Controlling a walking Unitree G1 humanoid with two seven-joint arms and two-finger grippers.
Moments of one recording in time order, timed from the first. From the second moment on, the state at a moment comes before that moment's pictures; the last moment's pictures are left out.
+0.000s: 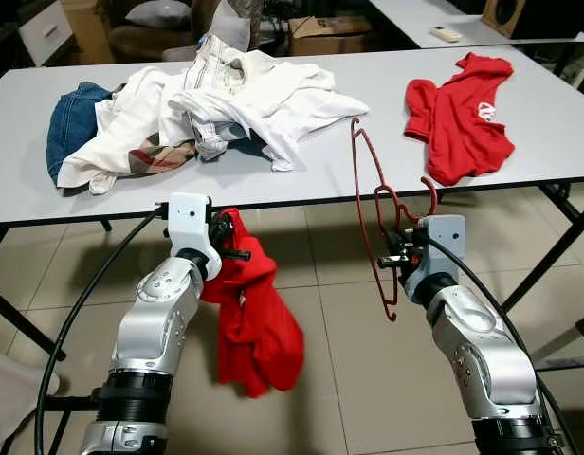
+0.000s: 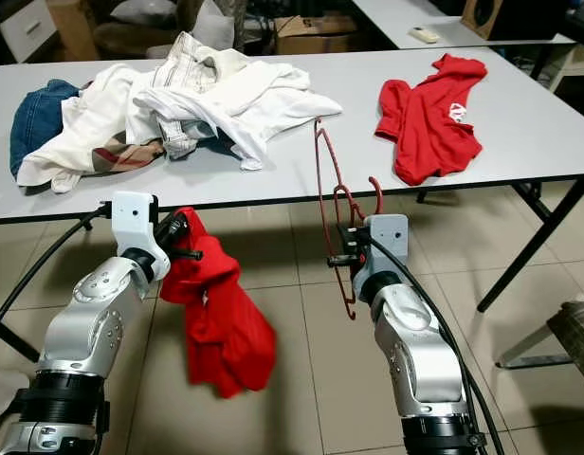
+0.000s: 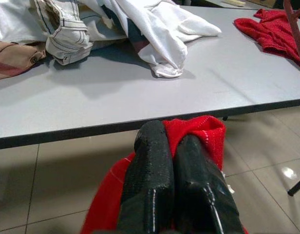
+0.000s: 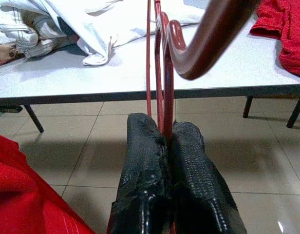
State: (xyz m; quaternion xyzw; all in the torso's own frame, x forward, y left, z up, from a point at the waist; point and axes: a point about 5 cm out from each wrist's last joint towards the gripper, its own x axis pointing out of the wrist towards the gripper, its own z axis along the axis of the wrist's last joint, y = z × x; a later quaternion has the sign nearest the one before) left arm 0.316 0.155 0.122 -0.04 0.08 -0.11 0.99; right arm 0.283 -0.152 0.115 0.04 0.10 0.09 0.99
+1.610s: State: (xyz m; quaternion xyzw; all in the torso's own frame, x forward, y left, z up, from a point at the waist) left arm 0.351 0.160 0.194 -0.05 -0.02 -0.13 0.99; right arm 0.294 -0.153 0.166 -0.09 0.02 0.21 0.97
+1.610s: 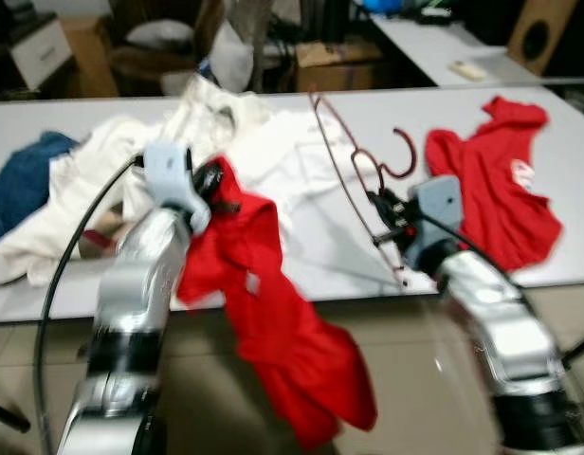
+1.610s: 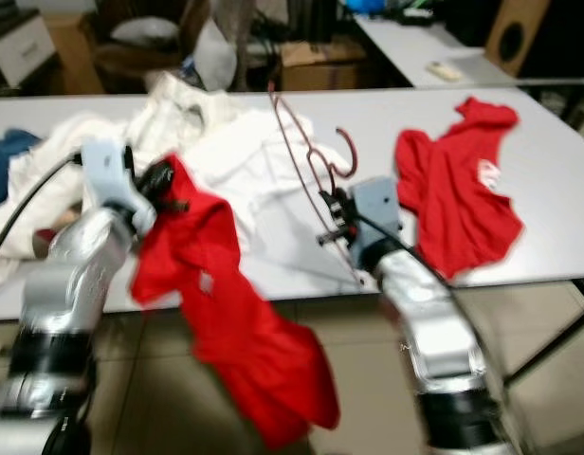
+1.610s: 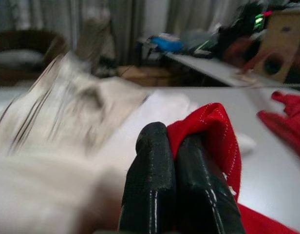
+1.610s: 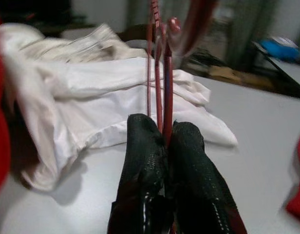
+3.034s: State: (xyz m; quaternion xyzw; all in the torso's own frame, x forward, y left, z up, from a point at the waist) left arm 0.422 0.146 0.297 0.00 -0.09 -0.16 0.98; right arm 0.207 -0.220 0.252 -0.20 0.06 0.53 0.82
